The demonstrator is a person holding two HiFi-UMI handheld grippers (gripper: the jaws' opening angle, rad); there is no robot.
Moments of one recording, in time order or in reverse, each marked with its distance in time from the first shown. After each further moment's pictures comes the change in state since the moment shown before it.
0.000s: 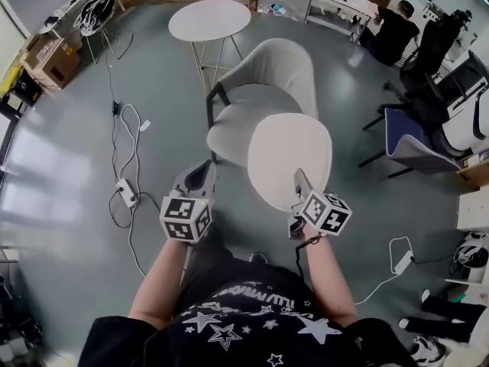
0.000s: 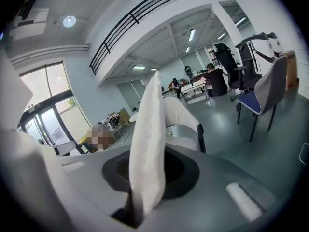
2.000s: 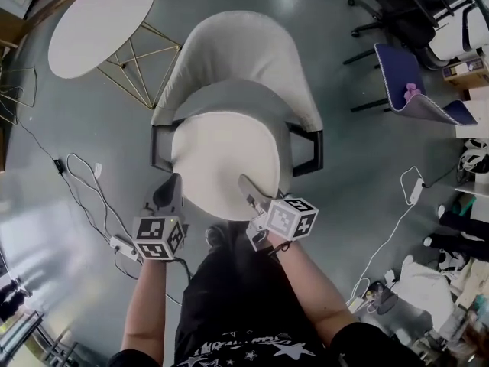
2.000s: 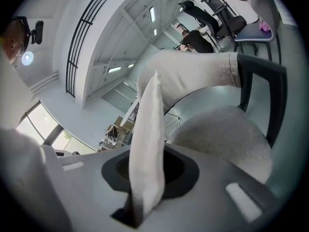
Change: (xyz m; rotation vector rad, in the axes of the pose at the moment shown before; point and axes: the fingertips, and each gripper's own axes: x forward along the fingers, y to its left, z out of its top) left arm 0.315 0.156 -0.078 0.077 0.378 -0.248; right arm 0.299 -0.010 -0.039 0.451 0.067 0.057
